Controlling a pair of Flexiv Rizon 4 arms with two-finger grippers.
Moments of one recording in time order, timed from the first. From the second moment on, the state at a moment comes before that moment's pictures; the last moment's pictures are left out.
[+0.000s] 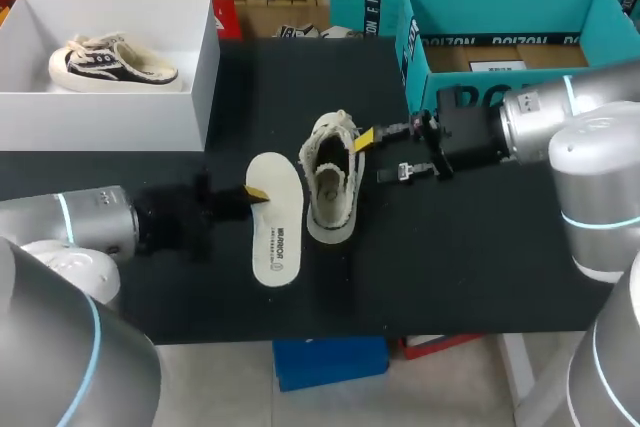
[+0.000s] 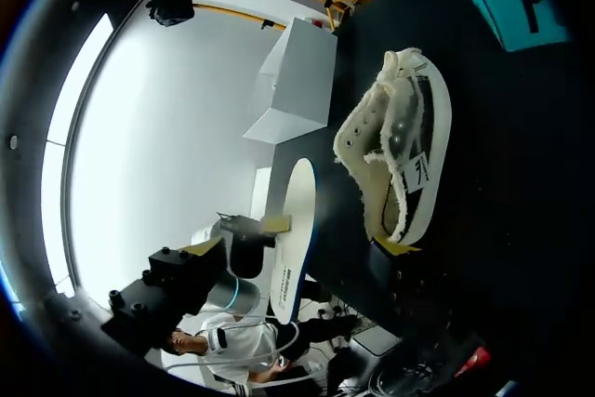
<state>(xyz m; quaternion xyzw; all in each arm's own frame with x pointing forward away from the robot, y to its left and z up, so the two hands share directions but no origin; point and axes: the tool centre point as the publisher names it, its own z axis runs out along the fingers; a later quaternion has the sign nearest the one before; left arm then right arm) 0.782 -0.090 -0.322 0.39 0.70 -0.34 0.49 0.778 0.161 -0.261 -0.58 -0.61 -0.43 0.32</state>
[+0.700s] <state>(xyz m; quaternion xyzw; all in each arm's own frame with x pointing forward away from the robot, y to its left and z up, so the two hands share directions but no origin) 0.770 -0.059 -0.316 0.42 0.72 -0.36 0.42 0.751 0.149 -0.239 -0.66 -0.62 -0.34 0.25</state>
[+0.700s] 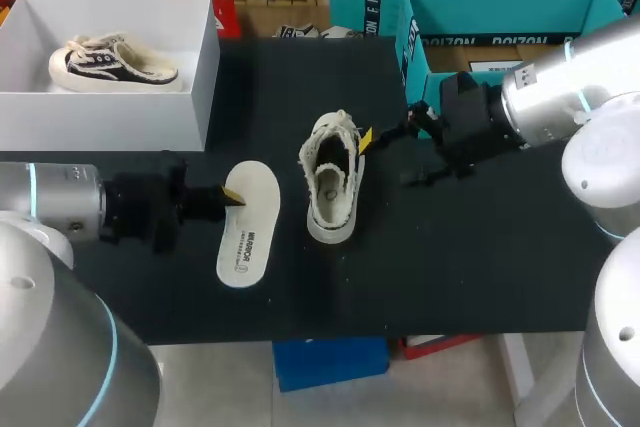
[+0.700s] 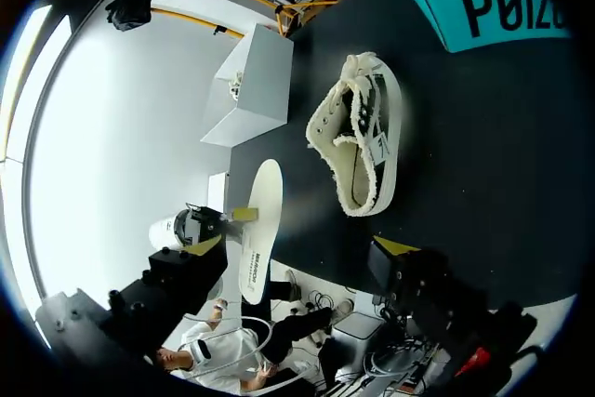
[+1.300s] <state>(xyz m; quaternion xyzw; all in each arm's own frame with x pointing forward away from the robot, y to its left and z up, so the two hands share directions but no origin) 0.748 -0.072 -0.317 0.51 0.68 -0.40 0.34 0.753 0.145 -0.242 -0.70 -0.61 -0.31 0.23</state>
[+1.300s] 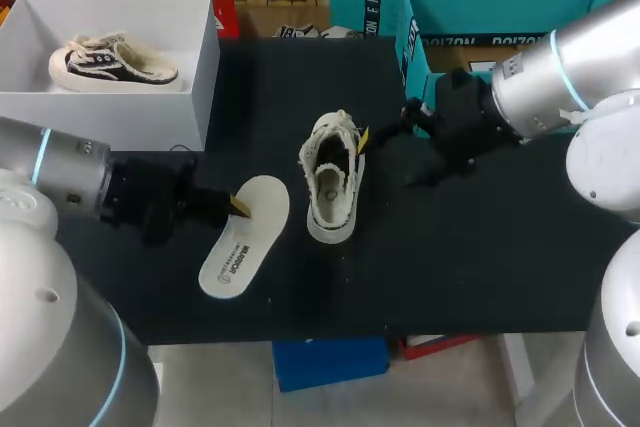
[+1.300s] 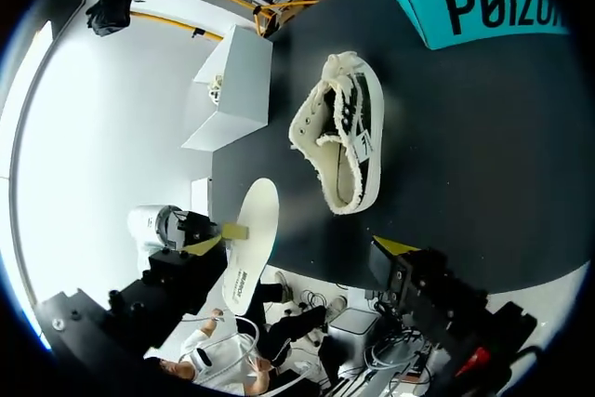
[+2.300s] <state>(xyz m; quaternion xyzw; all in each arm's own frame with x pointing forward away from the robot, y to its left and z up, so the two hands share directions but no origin) 0.742 -0.081 -0.322 0.53 0.67 -0.40 0.33 0.681 0.081 -0.251 -0.78 -0.50 -0.34 0.16</state>
